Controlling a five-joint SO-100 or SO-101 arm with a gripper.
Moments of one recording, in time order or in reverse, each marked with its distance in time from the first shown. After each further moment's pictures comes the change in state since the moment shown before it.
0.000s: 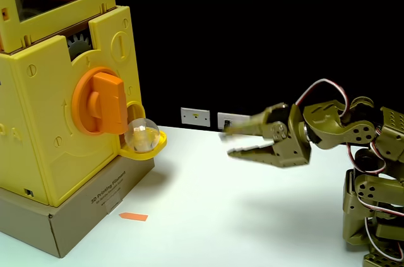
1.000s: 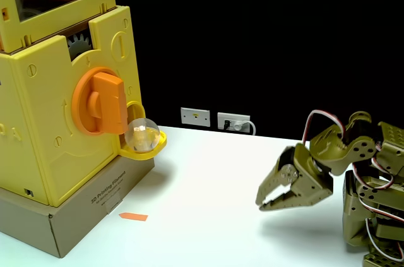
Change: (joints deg) arm -3.1 9.1 10.3 22.8 2.5
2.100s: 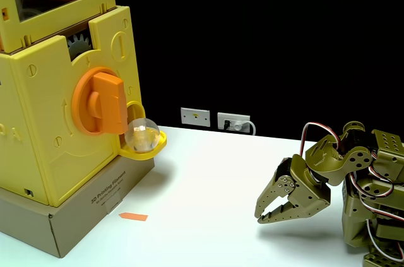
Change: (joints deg) arm -2.6 0.0 6.0 -4.0 4.1
